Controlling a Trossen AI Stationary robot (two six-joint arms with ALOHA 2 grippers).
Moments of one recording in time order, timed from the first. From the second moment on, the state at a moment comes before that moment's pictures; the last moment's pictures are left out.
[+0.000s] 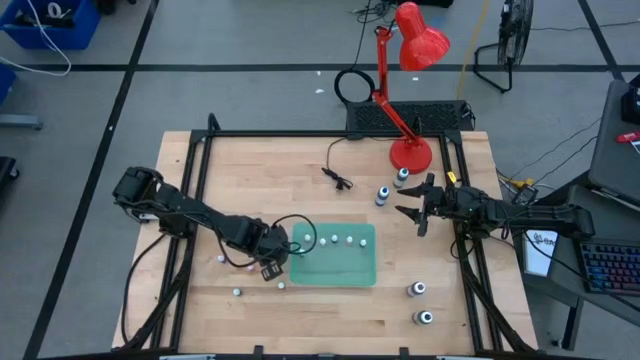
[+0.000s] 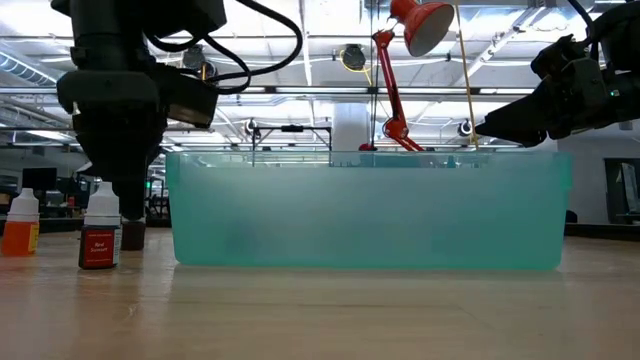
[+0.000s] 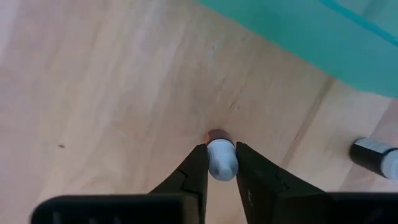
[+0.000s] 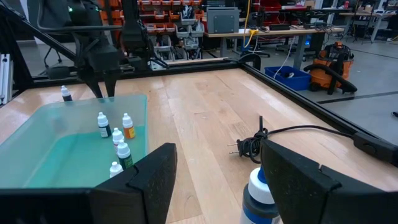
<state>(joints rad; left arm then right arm) -0.30 1.62 0.93 -0.68 -0.07 -0.74 -0.12 0.21 0.02 0.08 0.13 0.04</state>
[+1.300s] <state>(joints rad) -0.14 2.04 1.54 -0.86 0.06 -0.13 -0.12 0.21 0.02 0.08 0.13 0.04</state>
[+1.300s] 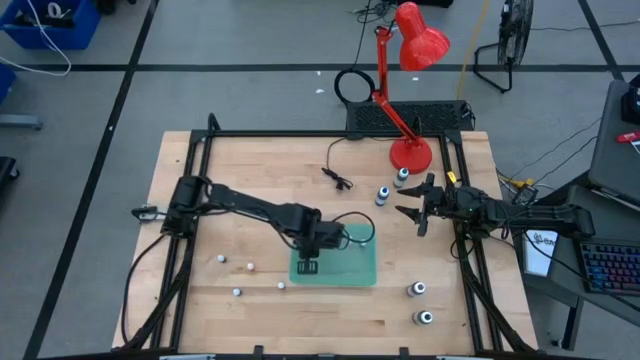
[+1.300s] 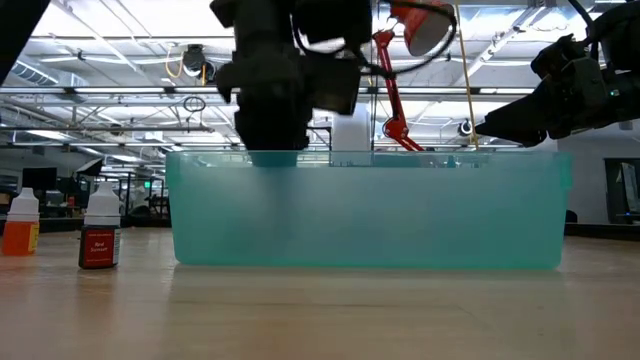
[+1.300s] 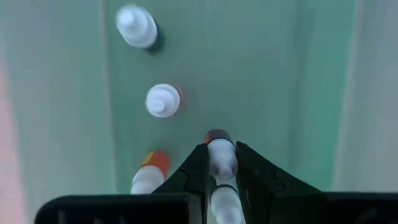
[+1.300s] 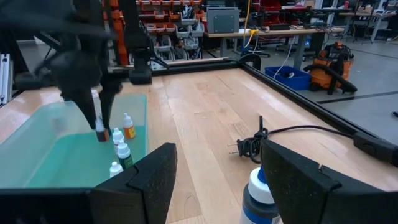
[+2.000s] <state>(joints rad) -0.13 1.98 1.54 -0.91 0.07 -0.14 -0.12 0.21 0.02 0.08 0.13 0.04</state>
